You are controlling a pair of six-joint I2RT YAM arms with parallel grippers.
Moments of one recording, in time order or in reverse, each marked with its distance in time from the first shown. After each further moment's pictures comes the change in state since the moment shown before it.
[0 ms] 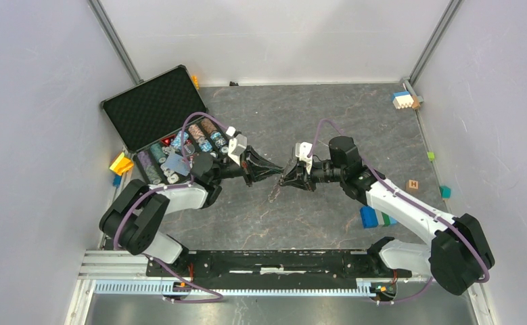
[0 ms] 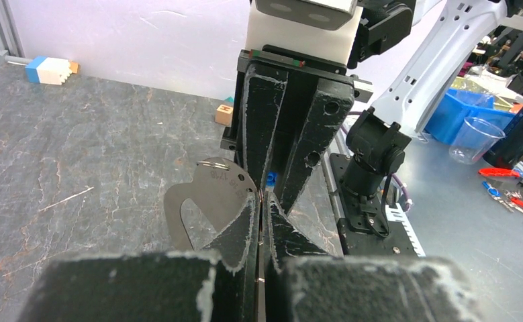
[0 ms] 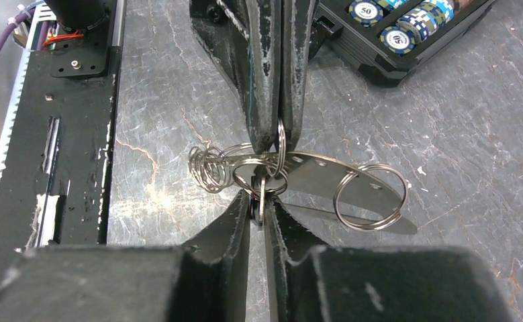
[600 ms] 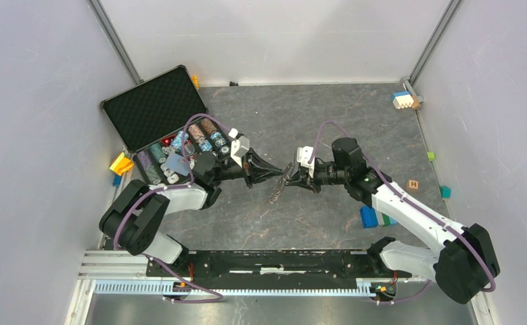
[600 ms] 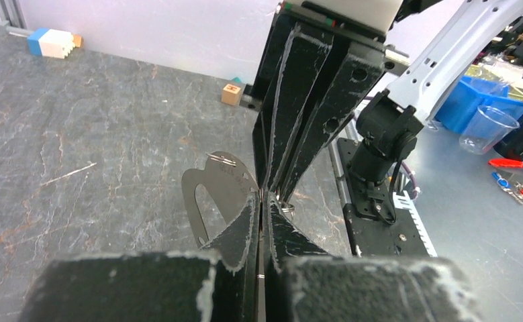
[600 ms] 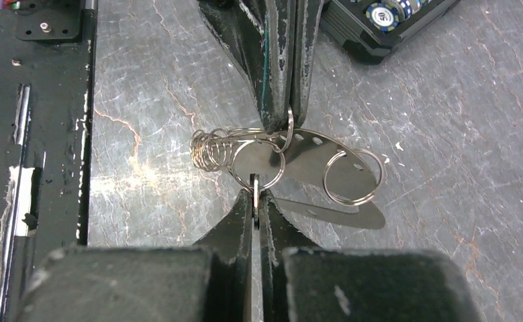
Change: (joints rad) left arm 0.004 0.003 -0.012 -0.060 -0.008 0.046; right arm 0.000 -0.068 0.006 -0.133 0.058 -0.117
